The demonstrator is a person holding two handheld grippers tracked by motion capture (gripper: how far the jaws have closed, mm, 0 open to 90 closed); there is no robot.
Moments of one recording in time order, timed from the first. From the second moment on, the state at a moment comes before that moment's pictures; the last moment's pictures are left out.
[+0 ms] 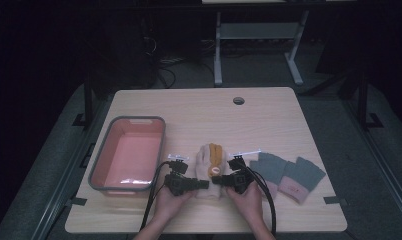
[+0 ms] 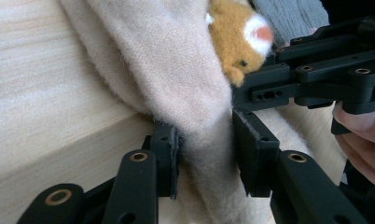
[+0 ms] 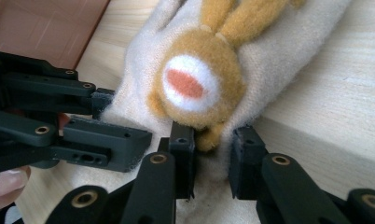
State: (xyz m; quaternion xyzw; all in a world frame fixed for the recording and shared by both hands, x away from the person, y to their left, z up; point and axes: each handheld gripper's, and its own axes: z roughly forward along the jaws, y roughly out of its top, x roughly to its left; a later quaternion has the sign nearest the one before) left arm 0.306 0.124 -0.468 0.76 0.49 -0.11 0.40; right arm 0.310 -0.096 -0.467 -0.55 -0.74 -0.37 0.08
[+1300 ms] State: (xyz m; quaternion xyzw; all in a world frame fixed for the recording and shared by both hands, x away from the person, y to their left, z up) left arm 0.314 0.125 -0.466 0.76 0.51 -0.11 0.39; right arm 0.324 -0.101 -0.466 -0.56 -0.73 -0.37 0.11
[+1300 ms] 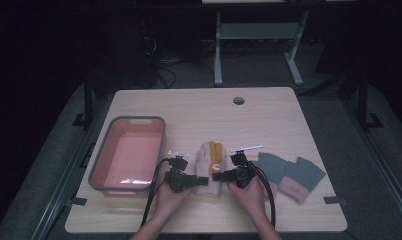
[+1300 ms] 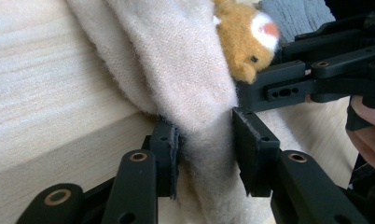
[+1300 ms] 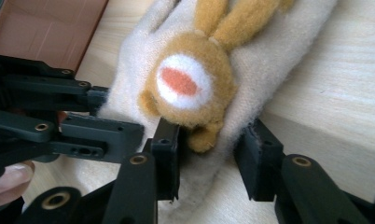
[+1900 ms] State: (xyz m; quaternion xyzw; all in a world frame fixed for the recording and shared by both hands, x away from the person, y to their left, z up) left arm 0.317 0.127 -0.458 0.74 0.50 -0.13 0.42; right arm 0.326 -0.103 -0.455 -0.55 -0.73 -0.39 0.13
